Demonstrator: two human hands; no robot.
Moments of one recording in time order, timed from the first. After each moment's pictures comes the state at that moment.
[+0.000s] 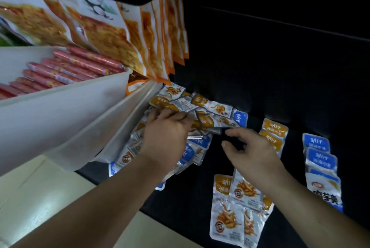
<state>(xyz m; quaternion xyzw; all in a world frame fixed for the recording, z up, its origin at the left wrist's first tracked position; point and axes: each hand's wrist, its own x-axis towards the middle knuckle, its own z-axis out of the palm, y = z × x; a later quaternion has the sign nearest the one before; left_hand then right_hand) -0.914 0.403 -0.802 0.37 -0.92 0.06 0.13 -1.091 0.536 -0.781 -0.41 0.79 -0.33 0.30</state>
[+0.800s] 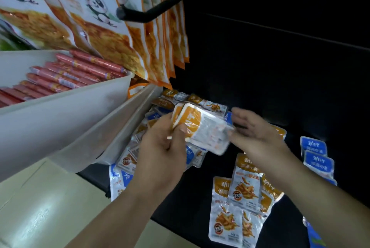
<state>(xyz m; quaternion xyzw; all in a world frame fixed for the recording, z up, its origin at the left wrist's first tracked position) -0.905 0.465 -0.737 0.46 -0.64 -0.49 0.38 -1.098 0.523 -0.736 -0.35 0.71 -0.44 0.42</state>
